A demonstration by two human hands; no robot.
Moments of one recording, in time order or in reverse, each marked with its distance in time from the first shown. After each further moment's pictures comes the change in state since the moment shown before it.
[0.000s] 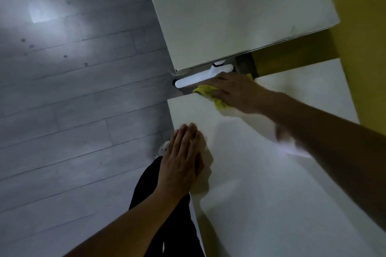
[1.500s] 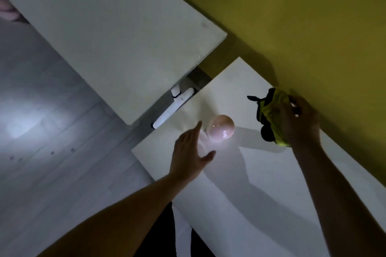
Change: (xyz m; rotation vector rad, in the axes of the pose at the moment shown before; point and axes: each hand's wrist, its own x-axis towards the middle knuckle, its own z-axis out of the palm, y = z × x) left_hand 0.114 0.095 -0.056 -0.372 -0.381 0.143; right_hand -0.263 -0.068 -0.005 1.281 1.062 1.771
